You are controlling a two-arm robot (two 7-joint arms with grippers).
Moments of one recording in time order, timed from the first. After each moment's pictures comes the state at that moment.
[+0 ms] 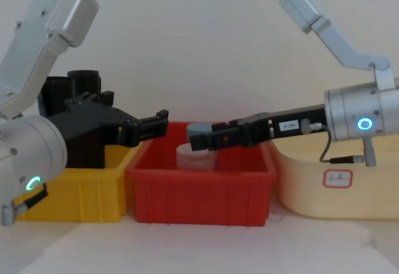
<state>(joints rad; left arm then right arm) -0.24 0.38 0.45 -1.63 -0.20 0.01 -0.01 0.86 0.25 -0.68 -0.83 0.48 0.13 0.95</state>
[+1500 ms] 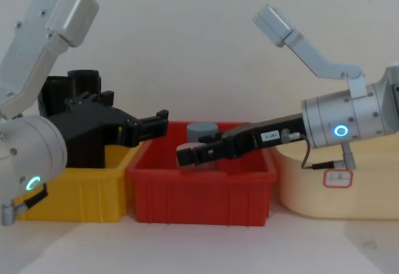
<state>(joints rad) -0.24 0.38 0.45 -1.63 -0.20 0.01 -0.01 0.95 0.16 -0.72 -0.65 0.43 0.08 0.98</state>
